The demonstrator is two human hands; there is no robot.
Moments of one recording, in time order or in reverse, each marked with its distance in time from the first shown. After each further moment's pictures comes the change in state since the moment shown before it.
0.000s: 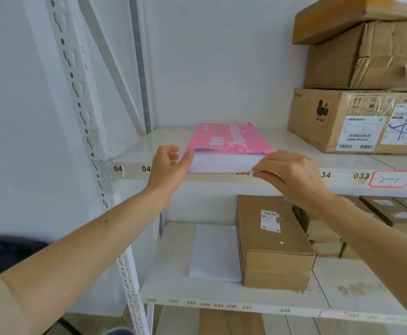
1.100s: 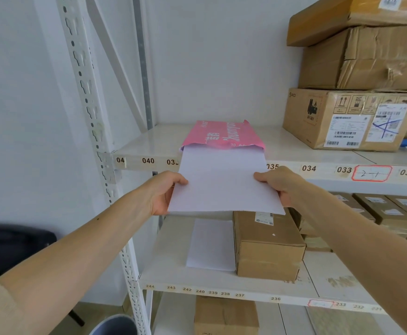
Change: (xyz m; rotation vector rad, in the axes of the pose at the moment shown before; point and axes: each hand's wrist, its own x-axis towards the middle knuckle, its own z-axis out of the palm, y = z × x) left_hand -0.042 -0.003 -0.011 -0.262 -0.329 -0.669; right_hand 0.001 -0.027 -0.013 0.935 -0.364 1.511
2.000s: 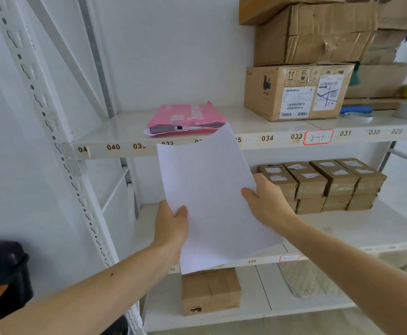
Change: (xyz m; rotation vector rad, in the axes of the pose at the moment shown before) left_hand -0.047 -0.125 0.067 0.113 0.247 0.306; right_hand -0.095 0.092 -0.007 -0.529 0.252 -0.304
